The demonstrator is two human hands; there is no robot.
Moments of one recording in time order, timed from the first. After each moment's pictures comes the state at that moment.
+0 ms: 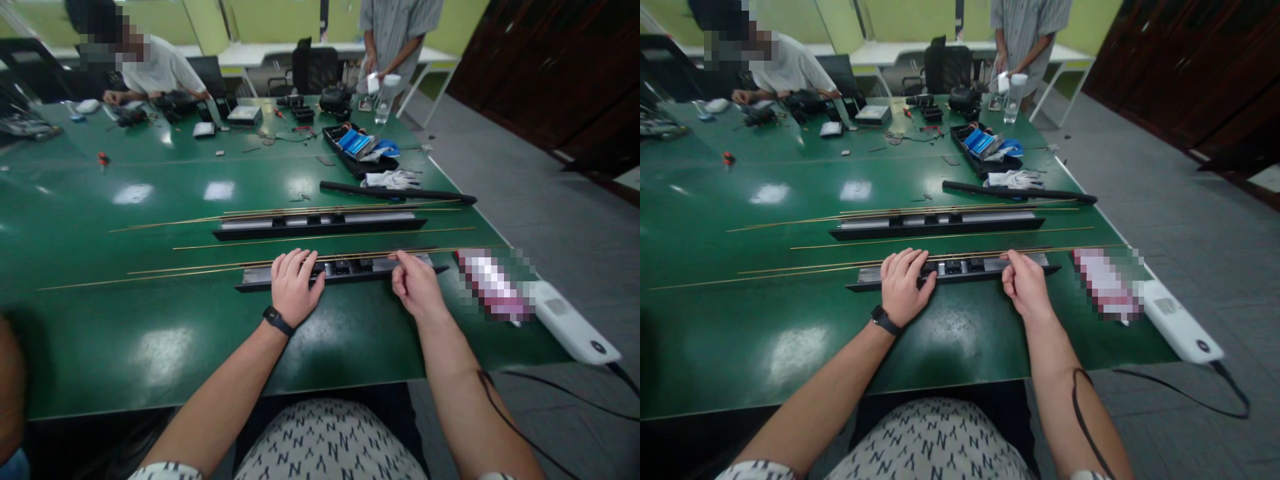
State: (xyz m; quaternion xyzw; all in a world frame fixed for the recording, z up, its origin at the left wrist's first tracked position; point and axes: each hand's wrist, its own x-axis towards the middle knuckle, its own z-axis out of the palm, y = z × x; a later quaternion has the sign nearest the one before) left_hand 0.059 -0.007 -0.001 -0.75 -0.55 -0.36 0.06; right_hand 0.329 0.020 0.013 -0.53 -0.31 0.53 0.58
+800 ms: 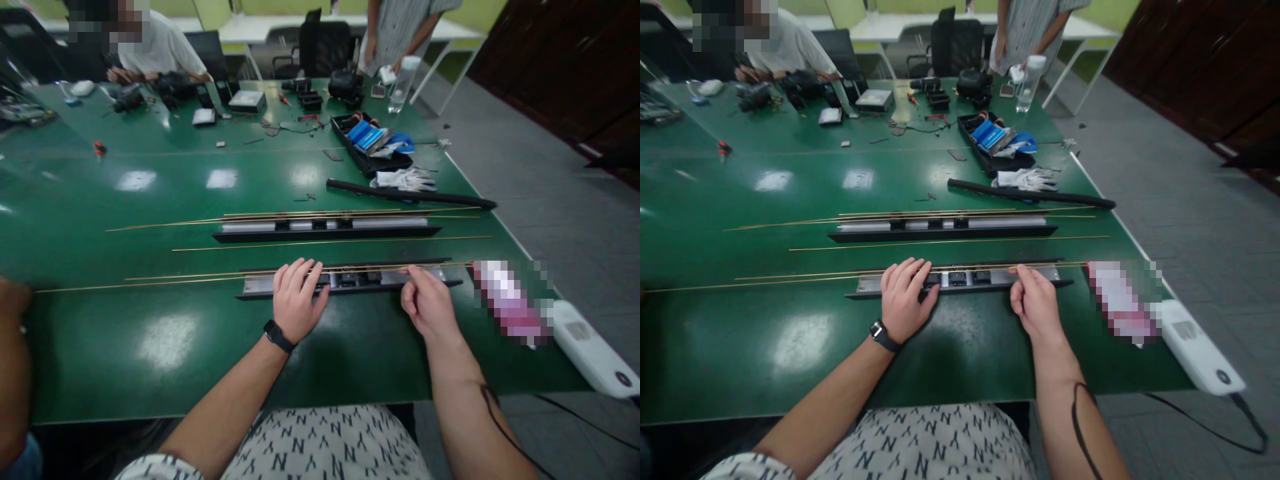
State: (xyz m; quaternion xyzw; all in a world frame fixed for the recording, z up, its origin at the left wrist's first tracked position) left_hand 0.058 -0.011 -0.002 -0.75 -0.56 -0.35 0.08; right_hand 0.332 0.015 0.012 -0.55 -0.32 0.53 0.56
